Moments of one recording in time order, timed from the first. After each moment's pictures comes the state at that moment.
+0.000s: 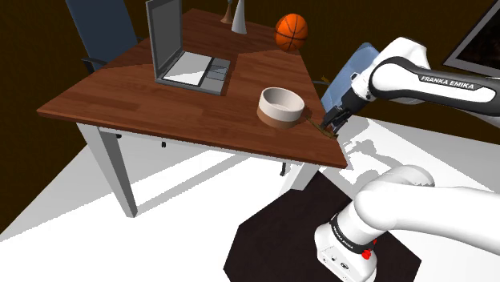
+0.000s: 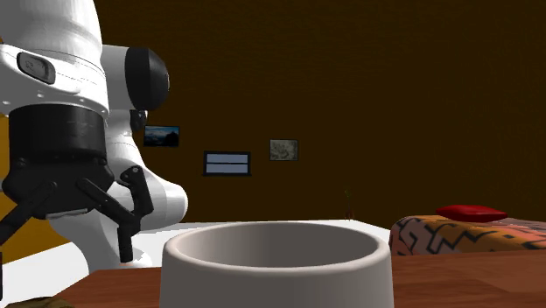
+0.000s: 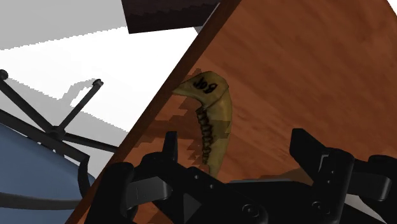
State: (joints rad) arm -0.14 -0.94 -0.43 -2.80 -0.18 2.05 -0.27
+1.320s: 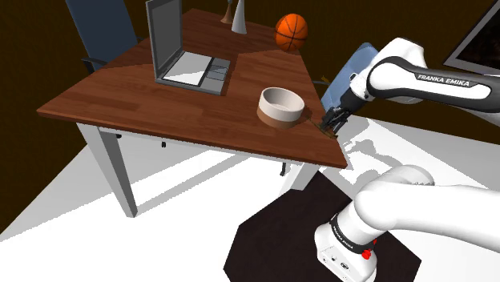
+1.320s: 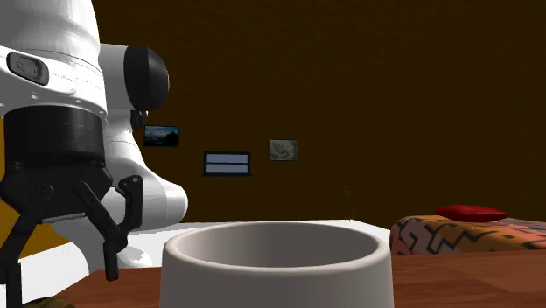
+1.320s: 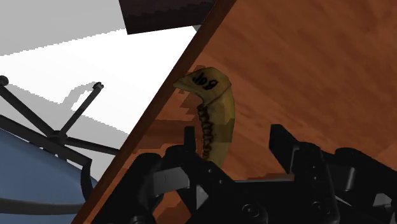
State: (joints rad) arm -0.14 -0.91 -0.43 -2.79 -0.17 2.06 -0.25
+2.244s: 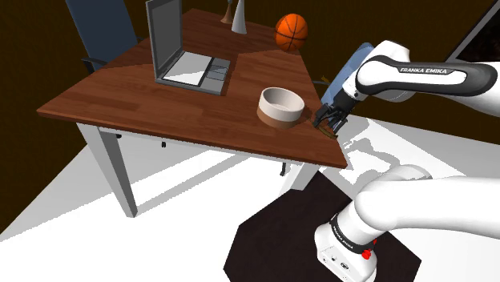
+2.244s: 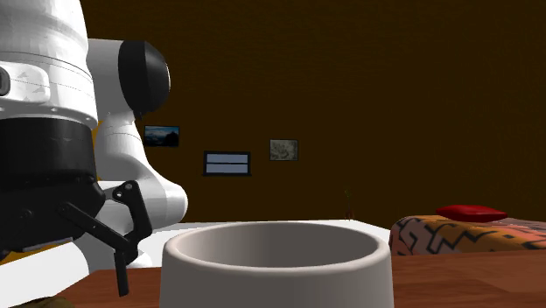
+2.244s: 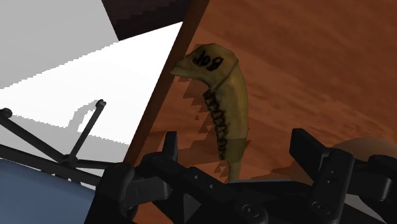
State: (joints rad) arm -0.13 -0.76 -0.45 -2.75 -0.12 2.13 -0.15
